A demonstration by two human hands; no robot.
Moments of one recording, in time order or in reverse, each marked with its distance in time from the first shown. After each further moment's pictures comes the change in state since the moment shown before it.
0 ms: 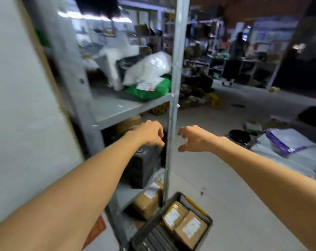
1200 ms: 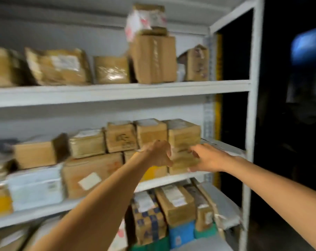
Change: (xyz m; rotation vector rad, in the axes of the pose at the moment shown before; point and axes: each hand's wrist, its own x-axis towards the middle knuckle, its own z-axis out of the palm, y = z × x) left_hand -0.931 0.109 -0.102 0.213 0.542 -1.965; right_hand -0.510 -0.713 0.023 0.097 -0.249 -2.023
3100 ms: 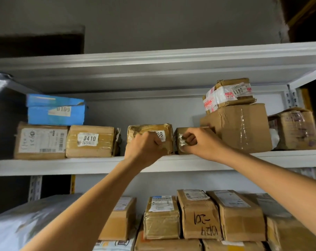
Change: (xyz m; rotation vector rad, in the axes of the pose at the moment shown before) left_hand -0.072 -0.161 -0.223 0.050 0.847 -0.333; right_hand 0.166 -0.228 -0.151 0.345 0.562 -0.522
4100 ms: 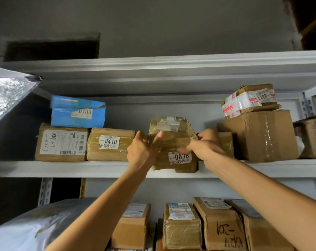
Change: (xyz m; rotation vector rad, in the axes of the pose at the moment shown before) left_hand 0.000 -0.053 -0.014 -0.591 0.209 -0.332; right_hand 0.021 -0.072 0.046 0.497 0.259 0.572
